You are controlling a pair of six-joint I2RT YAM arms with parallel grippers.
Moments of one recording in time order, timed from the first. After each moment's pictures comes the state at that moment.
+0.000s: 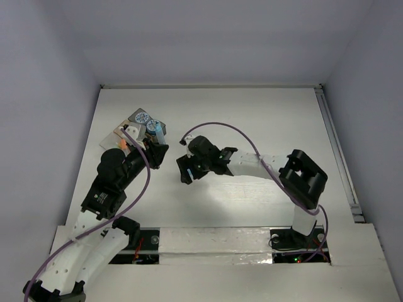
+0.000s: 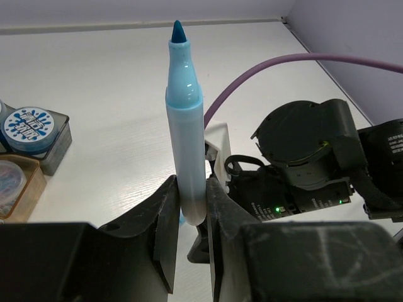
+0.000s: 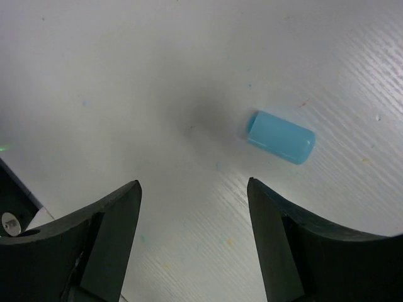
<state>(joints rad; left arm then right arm) -0.43 0.59 0.71 -0.24 0.12 -0.29 0.97 1.84 1.25 -0.22 -0.10 0.37</state>
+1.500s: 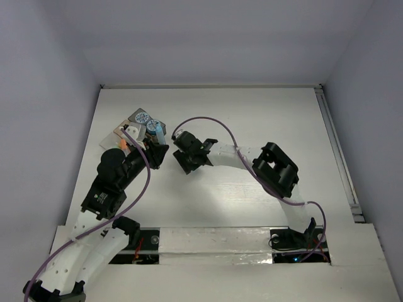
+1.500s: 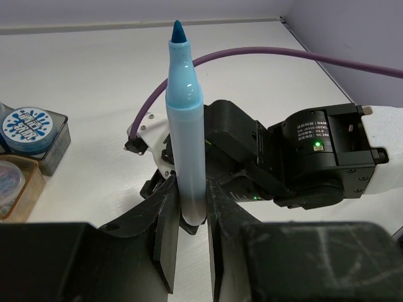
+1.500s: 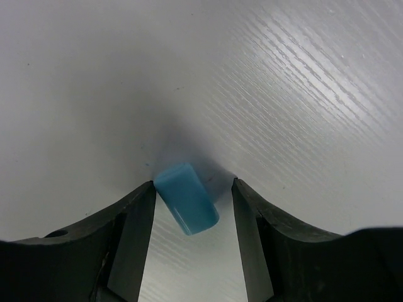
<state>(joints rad) -0.43 0.59 0.71 -0.24 0.13 -0.29 0.95 2.14 1.58 -0.44 0.18 0.24</state>
